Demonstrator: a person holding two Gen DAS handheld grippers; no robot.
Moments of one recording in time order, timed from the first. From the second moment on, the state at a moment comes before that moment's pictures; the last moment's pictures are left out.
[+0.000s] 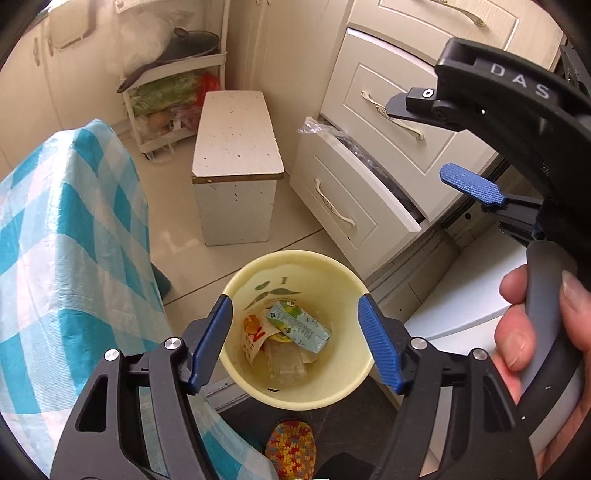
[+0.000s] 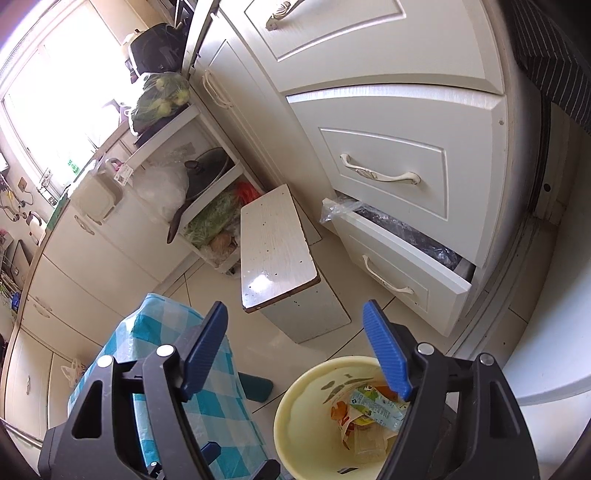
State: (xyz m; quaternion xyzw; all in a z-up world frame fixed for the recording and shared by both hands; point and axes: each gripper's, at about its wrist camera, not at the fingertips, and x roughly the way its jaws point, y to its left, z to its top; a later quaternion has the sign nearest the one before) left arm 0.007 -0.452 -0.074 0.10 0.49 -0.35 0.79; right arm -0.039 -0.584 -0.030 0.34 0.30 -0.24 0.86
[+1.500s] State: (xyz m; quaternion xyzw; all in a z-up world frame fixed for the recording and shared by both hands) left arm 0.029 -0.049 -0.014 0.03 0.42 -0.02 0.91; right arm 0.080 -0.355 -0.006 0.11 0.37 0.00 0.92
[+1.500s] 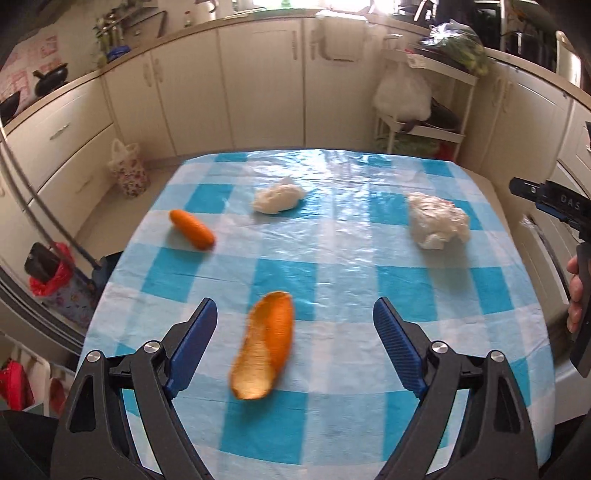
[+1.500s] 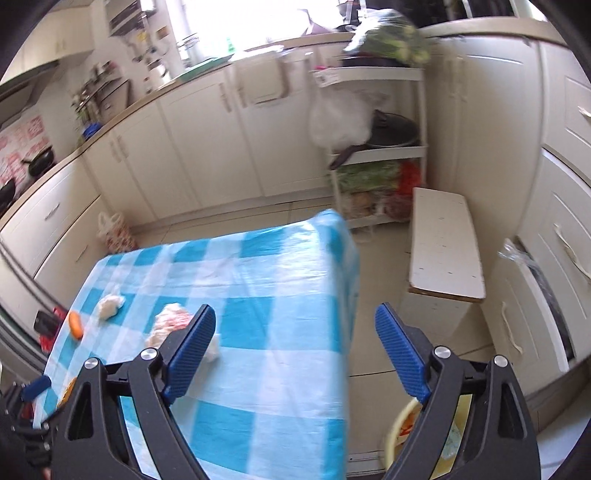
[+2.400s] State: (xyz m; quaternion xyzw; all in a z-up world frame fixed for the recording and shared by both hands) left arm 0.049 -0.034 -0.061 0.03 0.45 -0.05 0.89; right arm 0.127 -0.268 -0.051 0.05 0.44 0.10 0.89
